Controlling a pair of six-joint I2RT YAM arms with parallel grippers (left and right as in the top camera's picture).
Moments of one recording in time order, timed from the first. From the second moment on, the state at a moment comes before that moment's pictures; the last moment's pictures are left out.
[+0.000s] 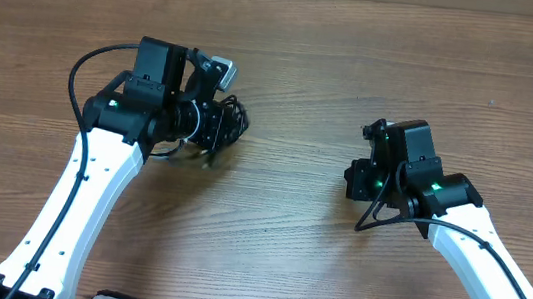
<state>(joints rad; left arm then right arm) -0.21 1.43 1.25 -0.83 0.48 -0.01 0.31 1.33 0.88 -0.63 -0.26 0.26</state>
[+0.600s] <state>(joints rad) -0.21 1.46 1.25 -0.89 0.53 0.08 0.31 1.33 0.88 -0.62 -0.34 0.23</state>
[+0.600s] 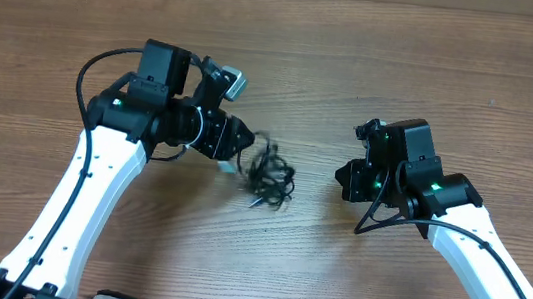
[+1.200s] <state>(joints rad) -0.24 1.63 1.23 -0.88 0.55 0.16 0.31 1.33 0.88 -0.62 -0.34 0.23</state>
